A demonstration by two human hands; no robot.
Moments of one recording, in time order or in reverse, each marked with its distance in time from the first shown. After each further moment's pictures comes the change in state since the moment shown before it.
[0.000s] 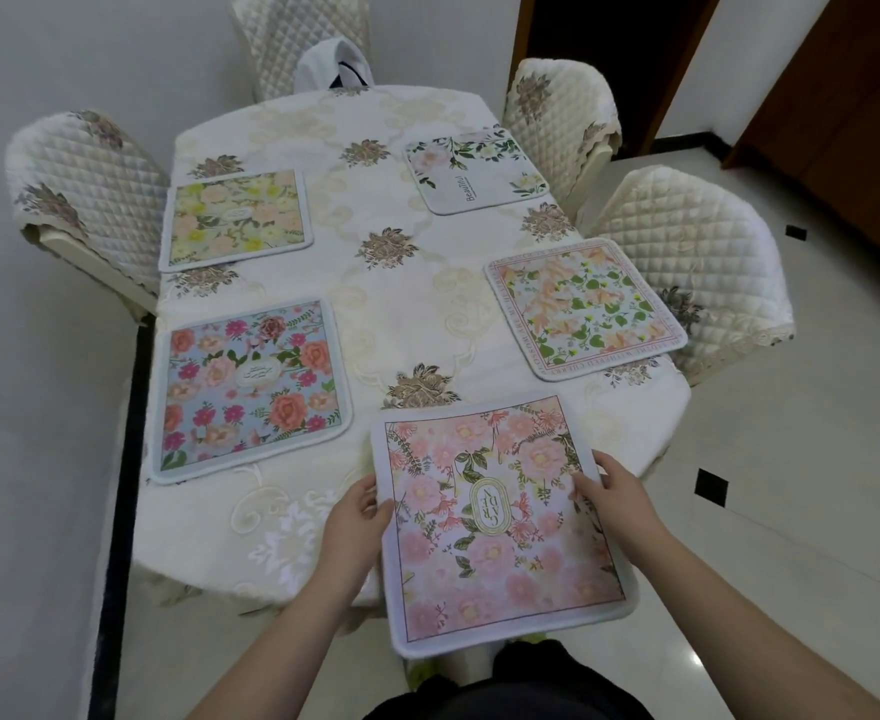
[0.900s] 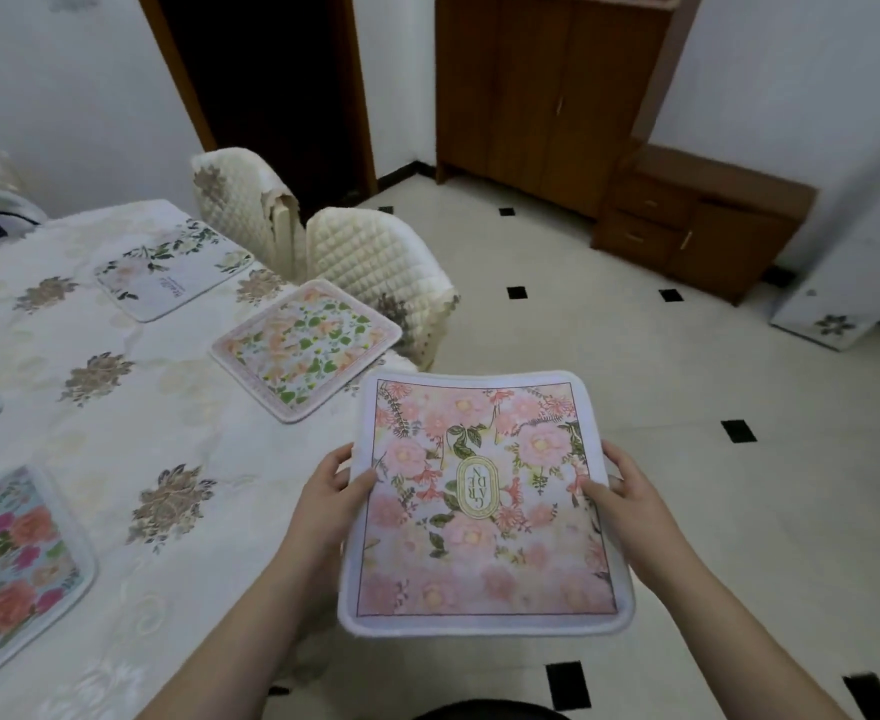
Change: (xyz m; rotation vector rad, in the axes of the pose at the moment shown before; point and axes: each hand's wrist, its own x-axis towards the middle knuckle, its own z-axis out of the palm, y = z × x) left_hand -0.096 0.131 0.209 -0.016 -0.603 0.180; right_hand -0.191 0.097 -0.222 0.481 0.431 0.012
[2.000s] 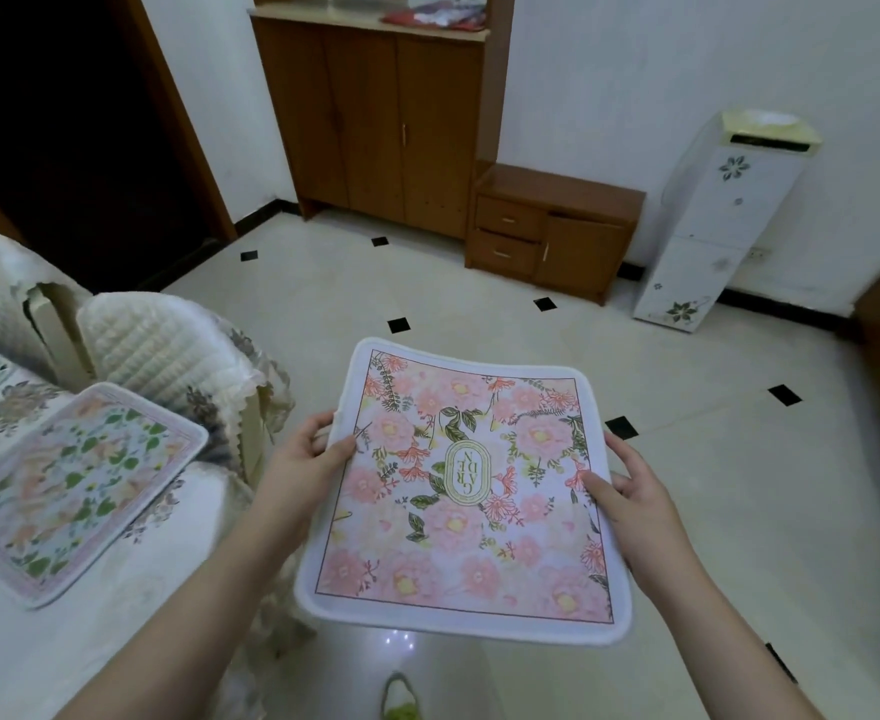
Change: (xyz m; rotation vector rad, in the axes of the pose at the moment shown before) left_hand 0.113 0.113 0.262 0.092 -0.244 0.135; right_hand 0.076 -0.044 -0.214 0.098 0.334 -0.081
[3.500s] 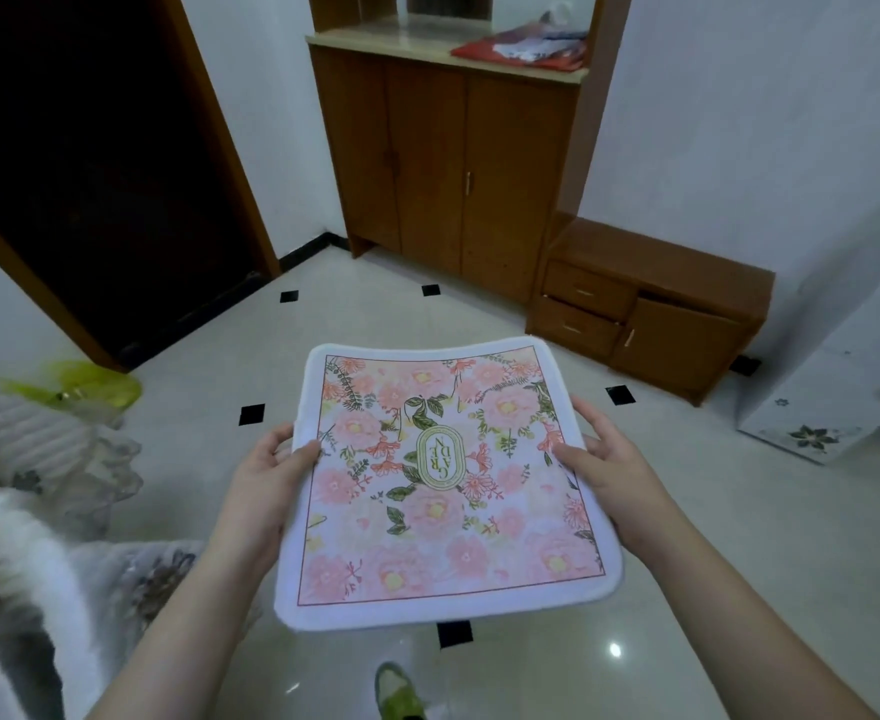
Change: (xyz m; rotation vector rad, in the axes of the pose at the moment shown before) left_hand 0.432 0.134 0.019 -0.154 0.289 -0.096; right_hand 0.510 -0.190 0.130 0.056 -0.410 0.000
